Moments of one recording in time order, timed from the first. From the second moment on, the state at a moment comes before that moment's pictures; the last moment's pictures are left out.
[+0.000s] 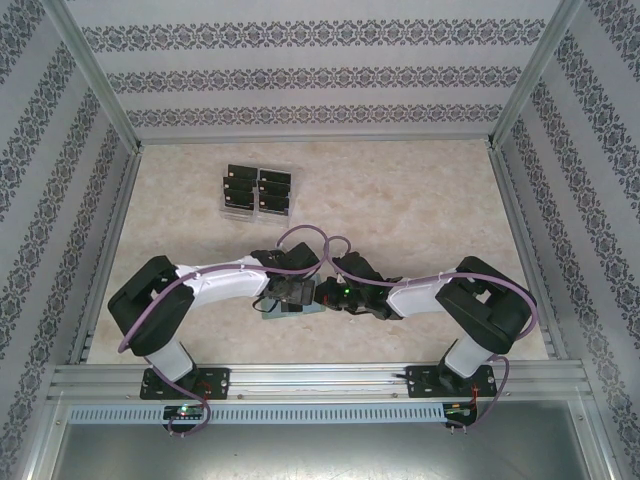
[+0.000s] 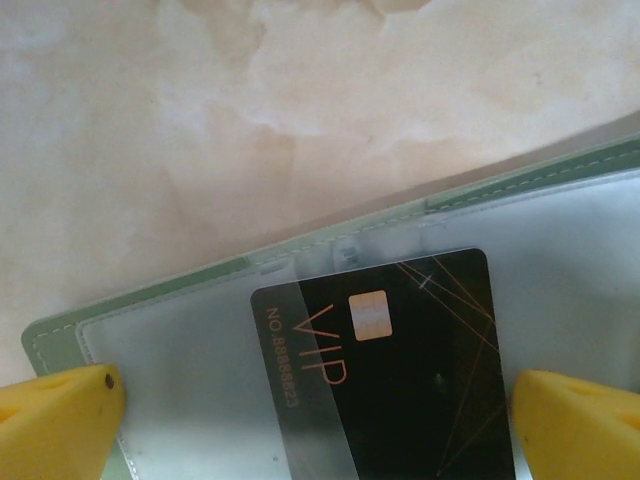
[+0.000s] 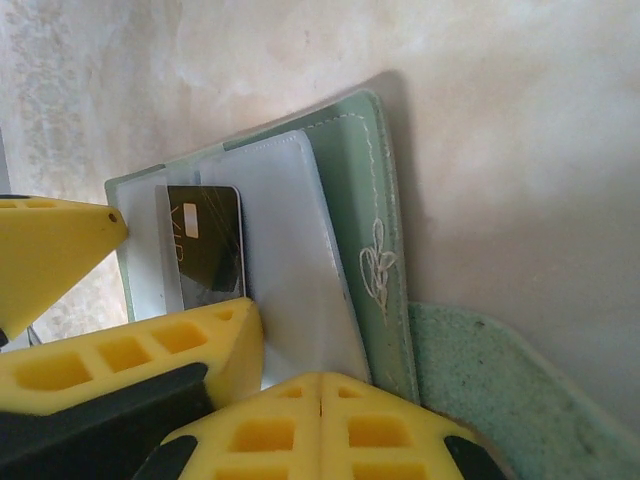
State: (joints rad) left arm -0.83 1.66 0.92 -0.61 -0.21 -0.71; right arm 0.83 1.63 0.53 0.33 -0.31 1.07
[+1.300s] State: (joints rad) left arm -0.79 1.54 0.80 -0.61 -0.29 -0.74; right arm 0.83 1.63 0.53 0.33 -0.30 1.07
